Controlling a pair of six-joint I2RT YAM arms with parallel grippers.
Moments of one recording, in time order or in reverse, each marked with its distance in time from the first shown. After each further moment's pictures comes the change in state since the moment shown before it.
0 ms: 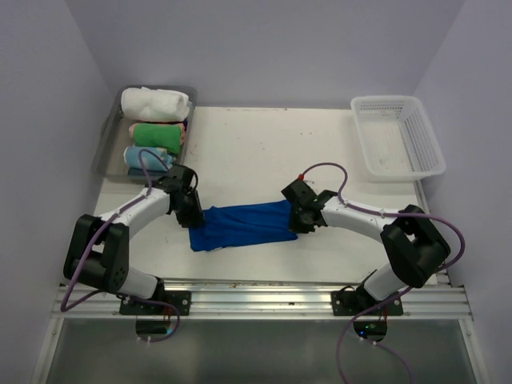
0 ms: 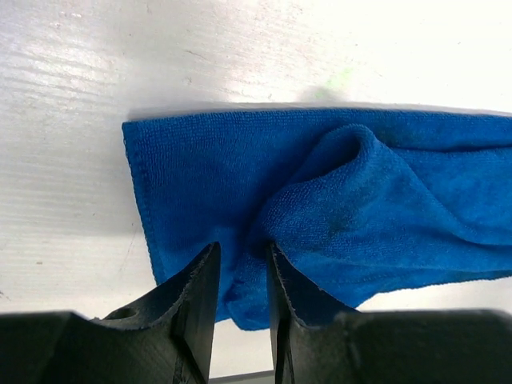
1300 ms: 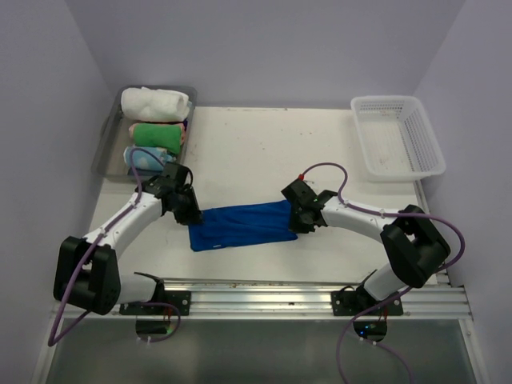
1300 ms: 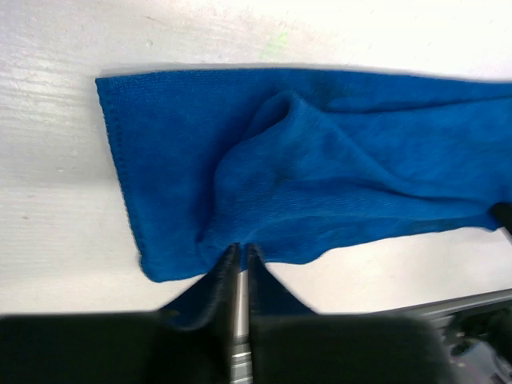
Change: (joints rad) left arm -0.002 -0.135 0.033 -0.090 0.059 -0.008; right arm 0.000 0.000 0.000 0.000 0.001 0.002
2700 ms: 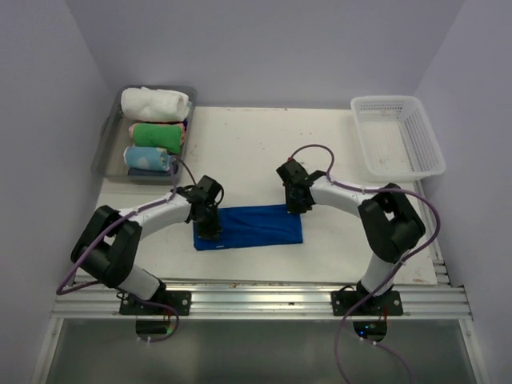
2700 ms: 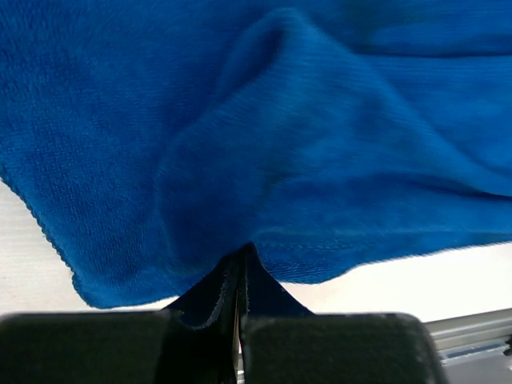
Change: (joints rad) left arm -0.253 0.172 -0.043 0.093 -0.080 -0.111; right arm -0.077 0.231 0.257 -0.031 0.054 -0.273
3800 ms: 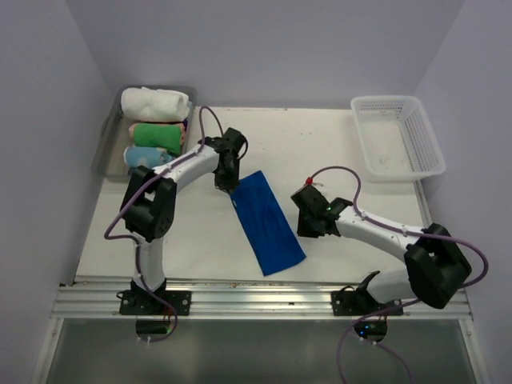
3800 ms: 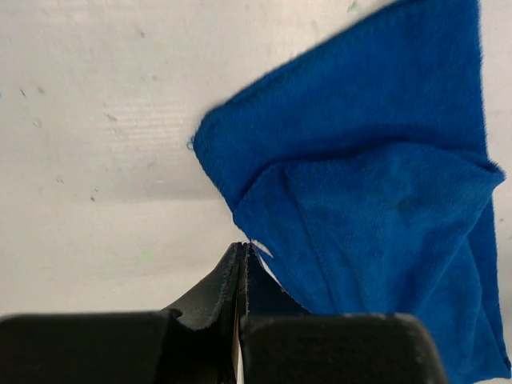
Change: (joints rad) left arm 0.026 0.518 0.766 -0.232 -0.135 0.257; right arm 0.121 -0.451 -0.350 -0.032 -0.004 0.253
